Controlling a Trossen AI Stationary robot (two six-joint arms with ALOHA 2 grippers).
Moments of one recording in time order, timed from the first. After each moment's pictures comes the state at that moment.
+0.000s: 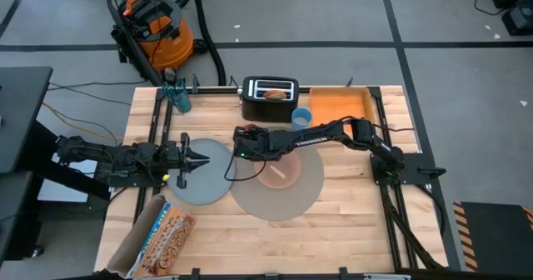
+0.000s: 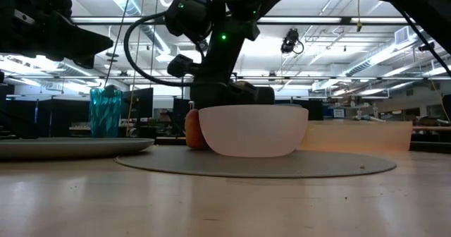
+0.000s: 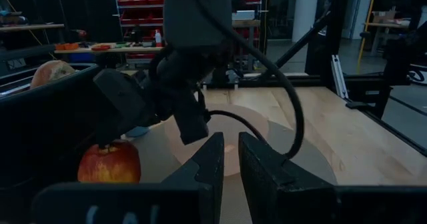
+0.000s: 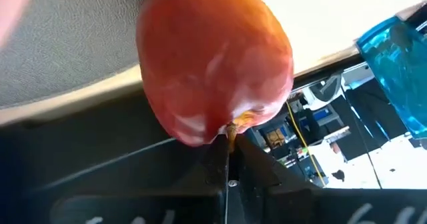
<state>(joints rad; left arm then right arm) -0.17 0.10 0.01 0.10 -0.23 0.01 -0.02 2.26 1.79 -0.59 0.85 -1.65</state>
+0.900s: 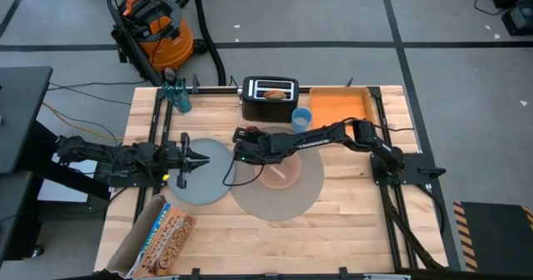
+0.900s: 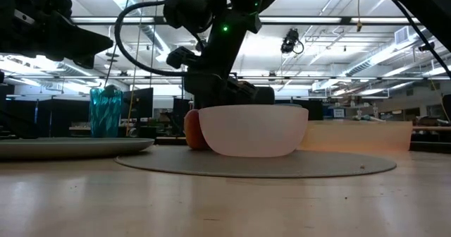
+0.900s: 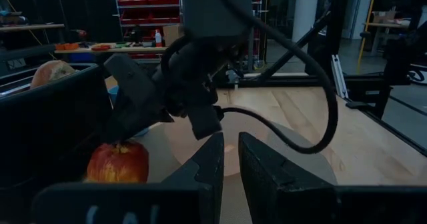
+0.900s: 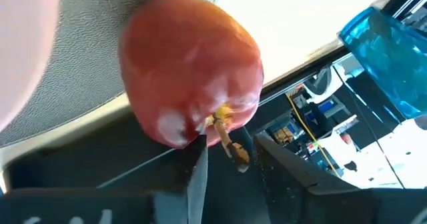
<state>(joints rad) -0.17 0.10 0.01 0.10 -0.23 0.01 0.01 2.24 1.79 -0.61 0.83 -1.51</state>
